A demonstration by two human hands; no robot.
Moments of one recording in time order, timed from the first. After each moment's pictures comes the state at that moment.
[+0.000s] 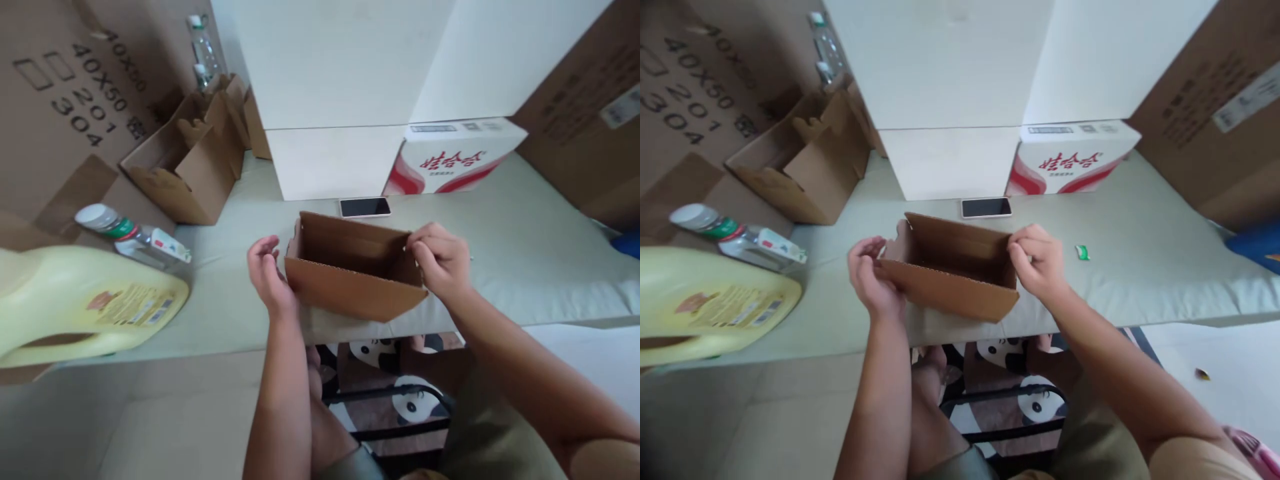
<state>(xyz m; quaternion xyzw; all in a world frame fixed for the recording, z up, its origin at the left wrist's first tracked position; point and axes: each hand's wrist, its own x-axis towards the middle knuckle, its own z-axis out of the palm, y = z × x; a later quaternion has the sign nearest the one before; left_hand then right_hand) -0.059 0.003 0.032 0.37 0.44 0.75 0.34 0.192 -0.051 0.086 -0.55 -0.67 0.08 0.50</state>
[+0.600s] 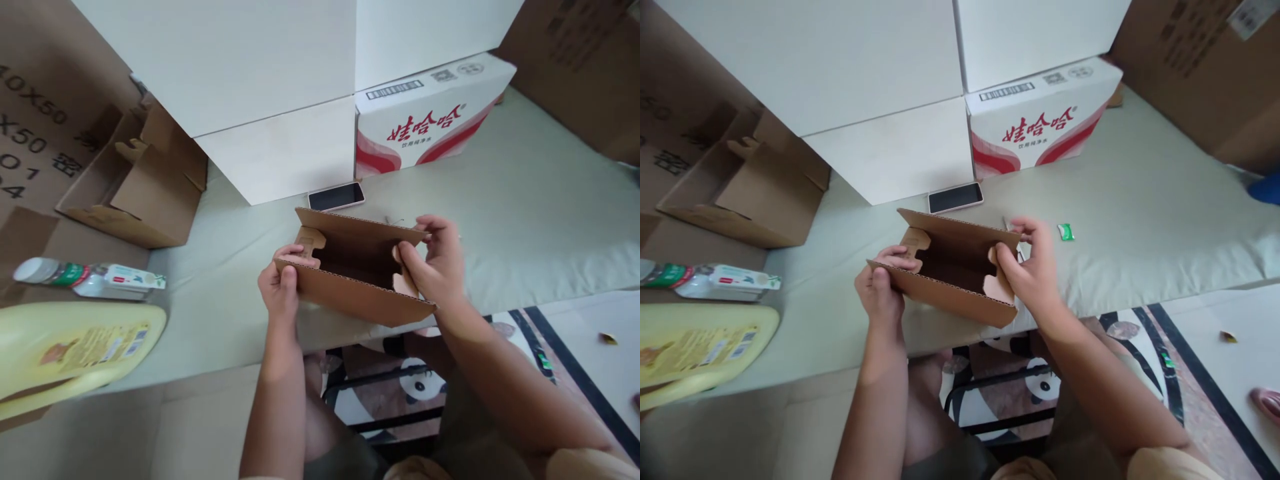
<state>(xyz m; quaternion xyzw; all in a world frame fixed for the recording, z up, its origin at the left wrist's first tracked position) 0.004 0.012 0.018 0.63 0.36 0.61 0.33 0.243 -0.066 0.029 -0.64 -0.45 0.10 0.62</state>
